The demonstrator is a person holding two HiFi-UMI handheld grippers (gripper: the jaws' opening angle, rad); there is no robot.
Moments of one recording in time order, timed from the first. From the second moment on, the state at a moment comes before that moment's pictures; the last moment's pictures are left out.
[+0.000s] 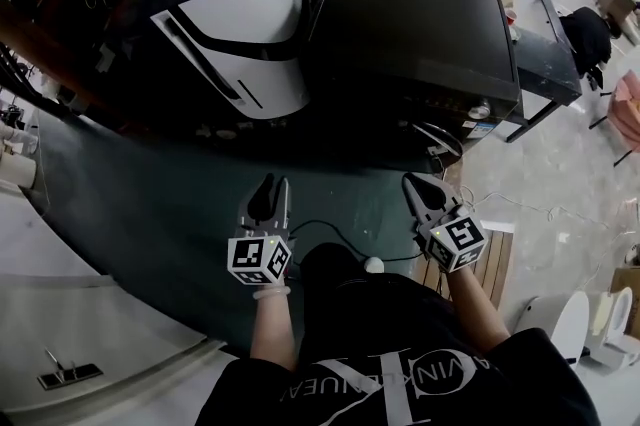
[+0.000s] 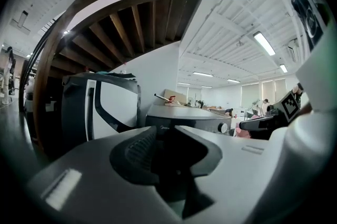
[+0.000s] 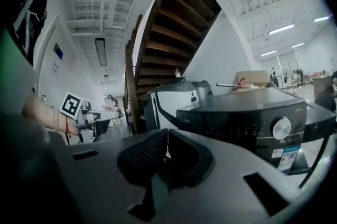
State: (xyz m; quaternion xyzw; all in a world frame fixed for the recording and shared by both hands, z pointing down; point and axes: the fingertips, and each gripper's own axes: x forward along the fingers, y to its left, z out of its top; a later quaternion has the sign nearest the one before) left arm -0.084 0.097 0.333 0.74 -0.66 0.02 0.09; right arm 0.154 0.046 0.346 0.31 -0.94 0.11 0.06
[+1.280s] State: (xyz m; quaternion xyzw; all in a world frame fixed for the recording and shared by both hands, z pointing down) left arm -0.052 -0.093 0.440 0.83 -0.49 -0.05 0.25; right arm 0.101 -0.026 0.437 0.41 -0.89 0.17 0.08
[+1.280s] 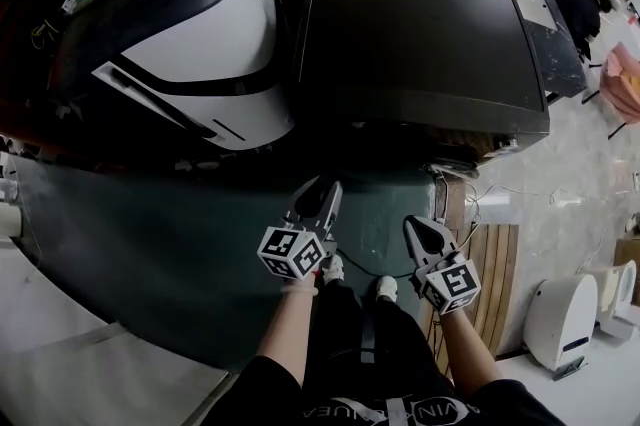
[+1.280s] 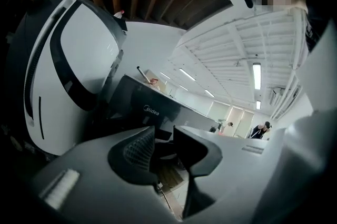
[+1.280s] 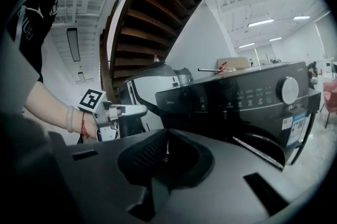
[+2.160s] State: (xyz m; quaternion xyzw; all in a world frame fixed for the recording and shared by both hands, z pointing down) left arm -0.035 -0.171 0.488 0.82 -0.44 -0.13 0.33; right arm 0.080 -0.029 0.484 0.40 -0.89 0.18 0.11
